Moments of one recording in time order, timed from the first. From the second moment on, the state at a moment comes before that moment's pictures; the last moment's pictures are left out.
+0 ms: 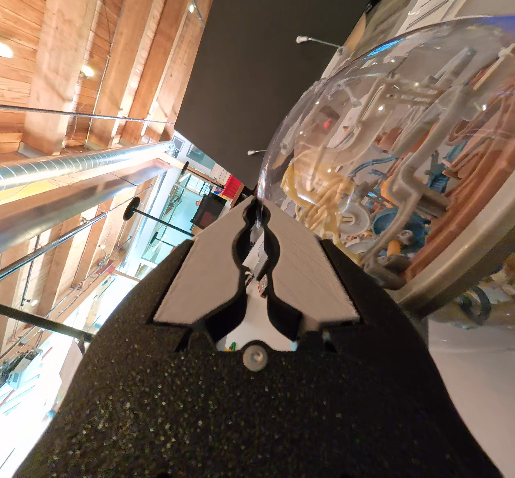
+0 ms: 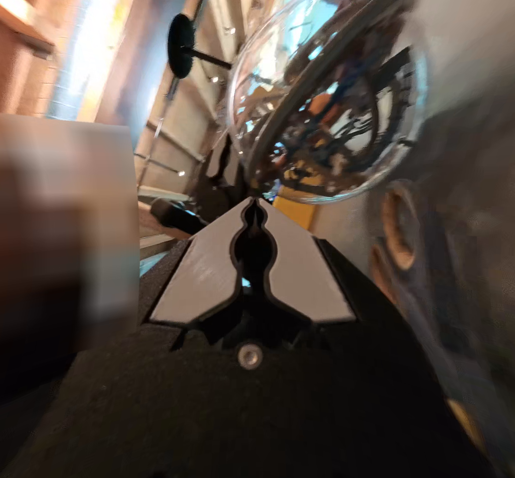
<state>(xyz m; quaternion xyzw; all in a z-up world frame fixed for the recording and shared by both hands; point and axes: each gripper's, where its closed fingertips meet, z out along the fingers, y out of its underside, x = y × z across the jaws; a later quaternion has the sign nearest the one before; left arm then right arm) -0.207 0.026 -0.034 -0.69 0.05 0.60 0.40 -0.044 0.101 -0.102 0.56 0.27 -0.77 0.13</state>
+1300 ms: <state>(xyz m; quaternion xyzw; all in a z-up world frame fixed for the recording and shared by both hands) -0.234 0.009 -0.042 -0.70 0.00 0.60 0.38 0.175 0.354 -0.222 0.75 0.42 -0.29 -0.43</state>
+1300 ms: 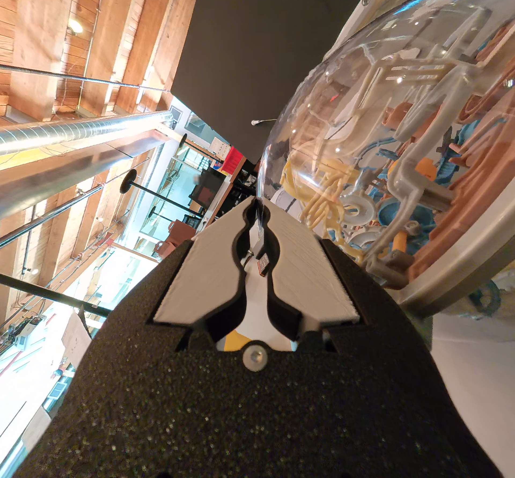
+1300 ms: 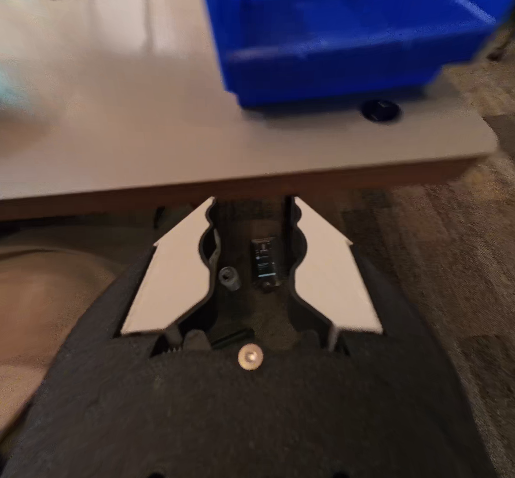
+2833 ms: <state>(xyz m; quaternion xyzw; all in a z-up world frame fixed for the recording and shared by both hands) -0.268 0.006 -0.064 -0.73 -0.19 0.52 0.40 0.323 0.458 -0.922 0.83 0.56 -0.02 0.01</state>
